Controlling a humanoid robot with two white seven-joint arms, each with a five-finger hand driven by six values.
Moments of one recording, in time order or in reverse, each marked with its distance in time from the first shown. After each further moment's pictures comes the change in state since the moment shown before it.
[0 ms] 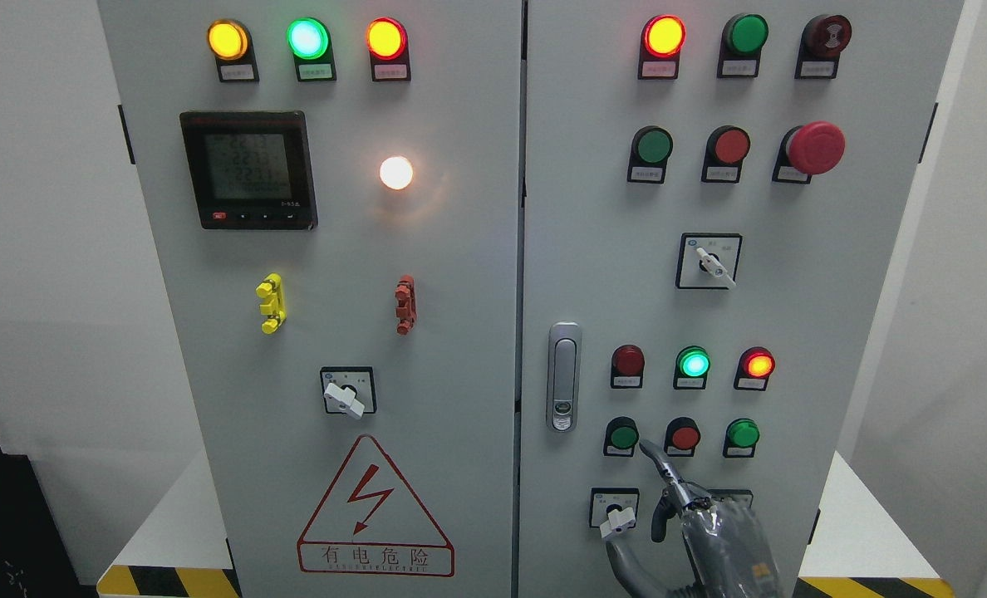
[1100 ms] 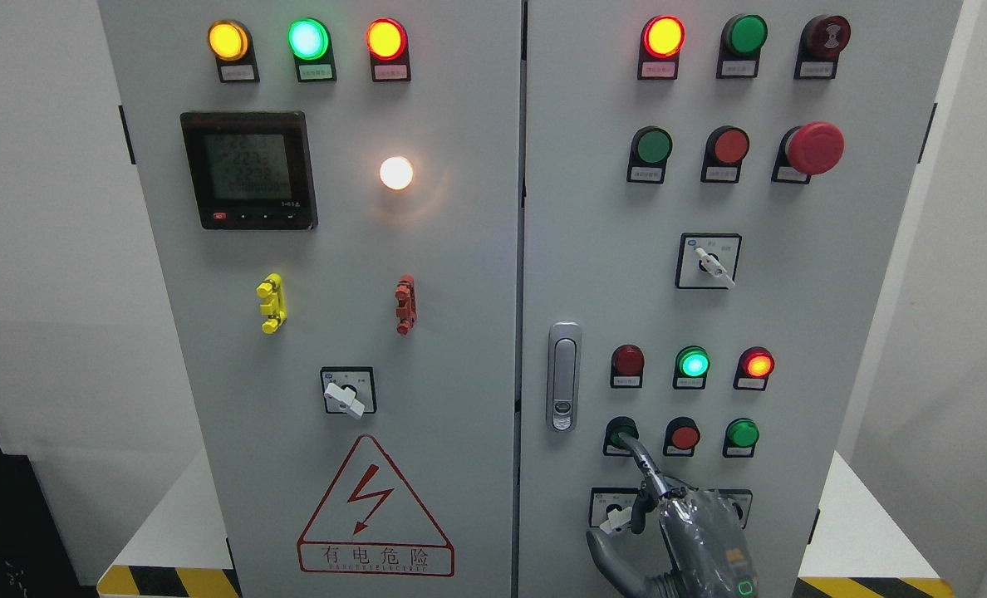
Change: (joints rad) left arm 0.000 0.000 0.000 0.000 0.000 0.000 0.000; right arm -0.043 0.002 0.026 0.067 0.007 0.018 -0.002
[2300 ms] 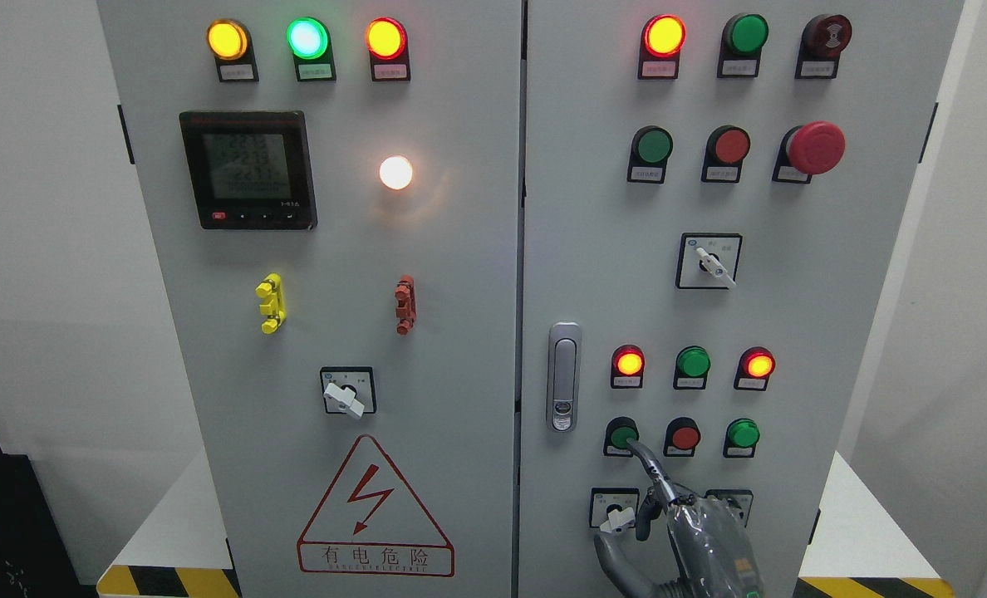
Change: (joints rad) left arm 0.000 0.000 0.000 0.000 0.000 0.000 0.000; right arm 0.073 0.001 0.007 -0.078 -0.133 0.017 0.010
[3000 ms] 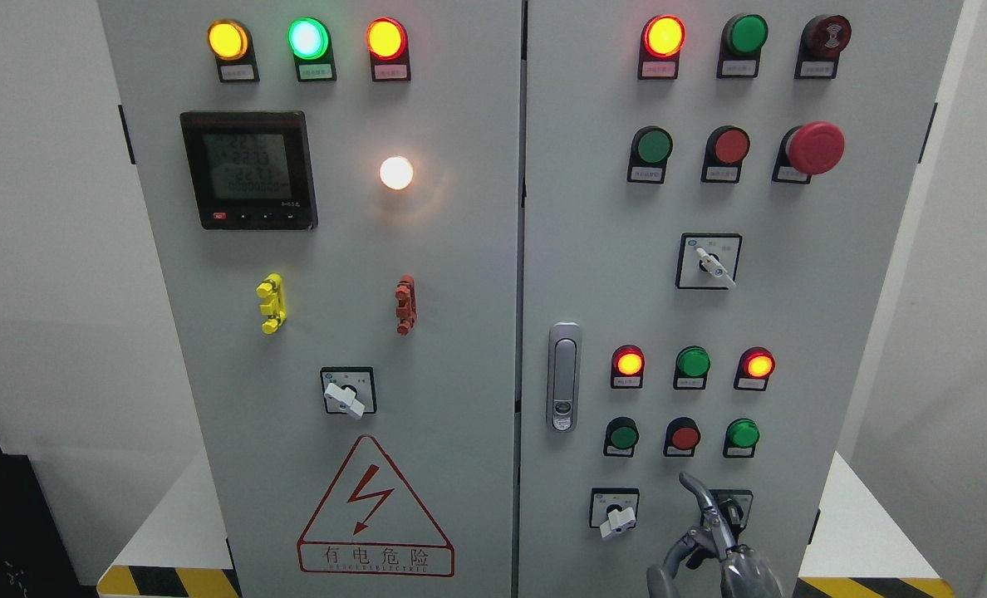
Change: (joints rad) left arm 0.000 0.000 0.000 0.000 0.000 0.000 0.000; right arm 0.175 -0.001 0.045 -0.144 -0.373 0.078 0.001
